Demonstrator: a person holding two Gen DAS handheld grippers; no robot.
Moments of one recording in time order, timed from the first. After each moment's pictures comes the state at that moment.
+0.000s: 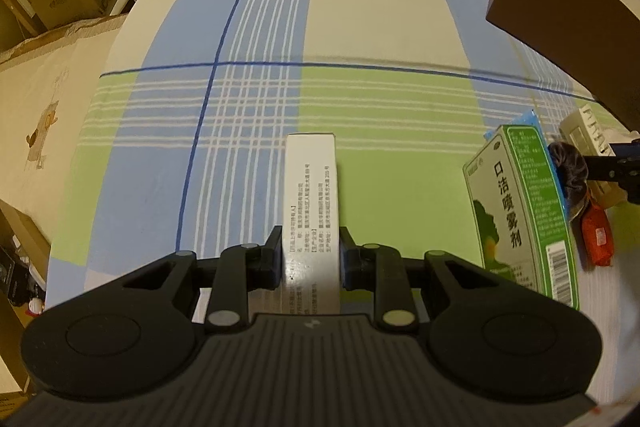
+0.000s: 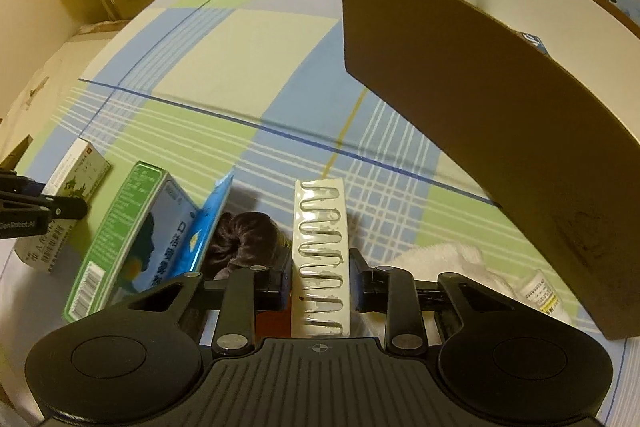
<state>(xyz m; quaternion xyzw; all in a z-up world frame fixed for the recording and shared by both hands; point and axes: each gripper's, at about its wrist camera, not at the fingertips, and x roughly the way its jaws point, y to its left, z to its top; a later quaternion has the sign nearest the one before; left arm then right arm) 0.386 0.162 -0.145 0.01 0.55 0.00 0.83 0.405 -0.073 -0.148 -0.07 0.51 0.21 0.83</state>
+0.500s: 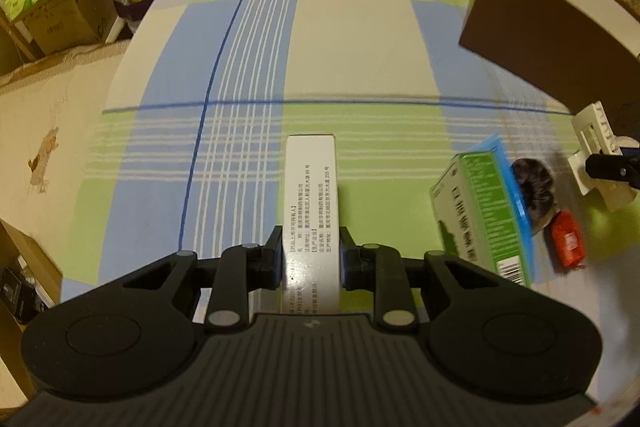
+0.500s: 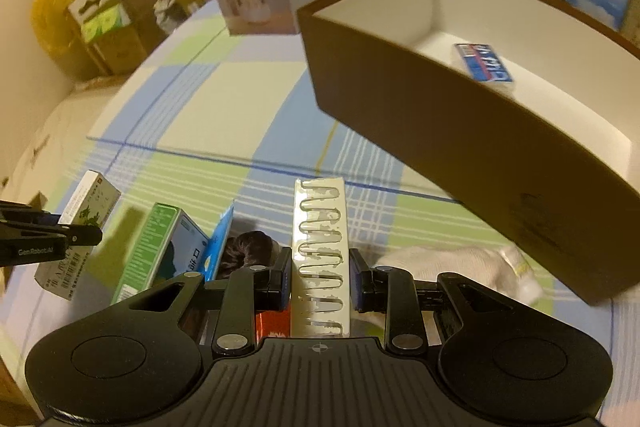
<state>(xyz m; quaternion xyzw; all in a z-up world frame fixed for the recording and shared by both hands) 0.381 0.150 -0.112 0.02 0.52 -0.01 0.85 0.382 -0.107 -0.105 0.00 0.48 0.19 0.86</state>
